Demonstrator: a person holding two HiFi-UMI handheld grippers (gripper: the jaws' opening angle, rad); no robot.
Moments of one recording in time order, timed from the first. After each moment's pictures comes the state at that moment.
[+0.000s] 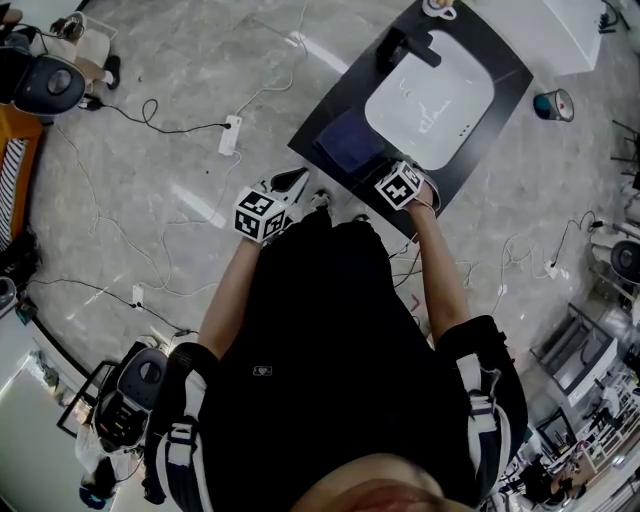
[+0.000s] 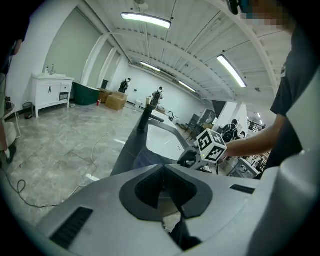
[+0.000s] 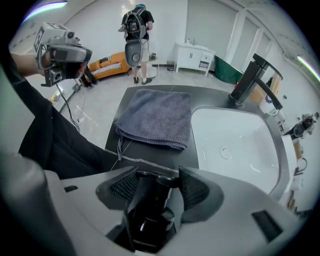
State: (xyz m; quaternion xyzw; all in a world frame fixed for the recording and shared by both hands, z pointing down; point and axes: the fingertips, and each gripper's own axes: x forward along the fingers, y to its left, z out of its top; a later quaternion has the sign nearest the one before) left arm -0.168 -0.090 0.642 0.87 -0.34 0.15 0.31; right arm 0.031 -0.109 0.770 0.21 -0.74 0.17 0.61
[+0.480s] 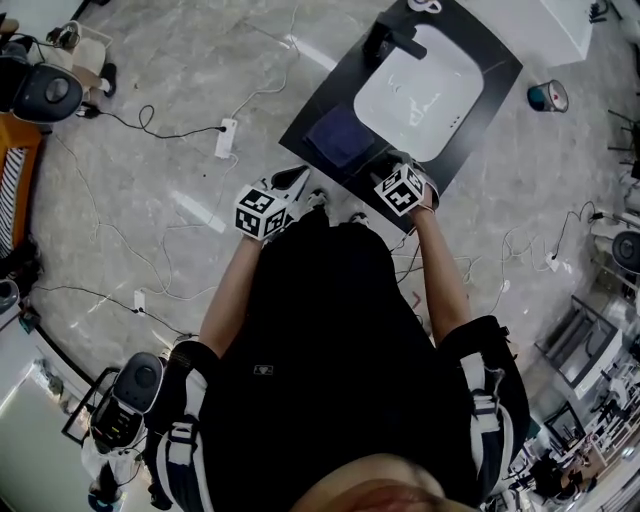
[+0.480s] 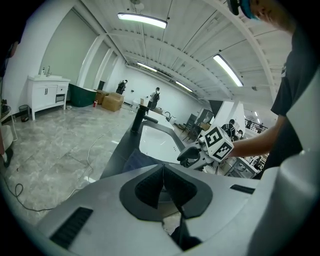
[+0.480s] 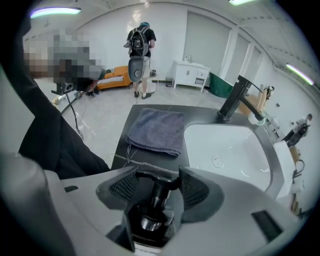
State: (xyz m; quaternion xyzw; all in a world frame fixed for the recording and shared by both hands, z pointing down) left arm -0.144 -0.083 0.631 0.88 -0.33 0.15 0.30; right arm 0.032 -0.104 0.731 0.24 -0.79 0.13 0.55
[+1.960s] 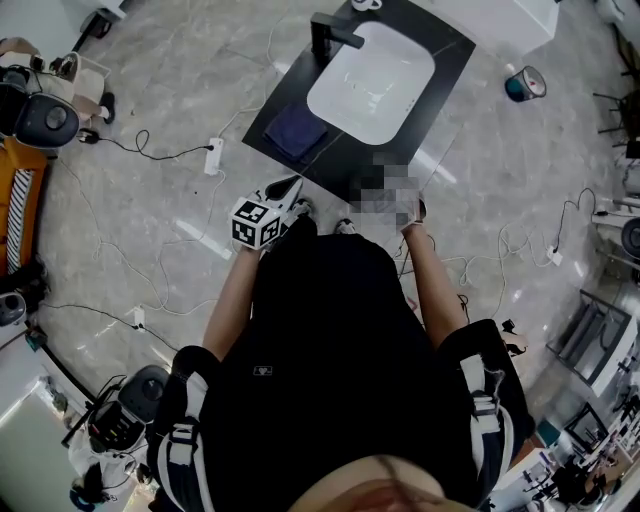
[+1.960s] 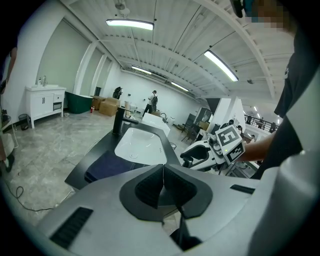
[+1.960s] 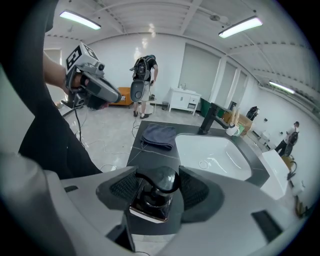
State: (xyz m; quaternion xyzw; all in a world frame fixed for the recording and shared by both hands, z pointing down) left arm -0.040 -0.018 0.597 0.89 -0.34 0.15 0.27; right arm 0.106 -0.034 0.663 0.29 -0.85 0.05 0.44
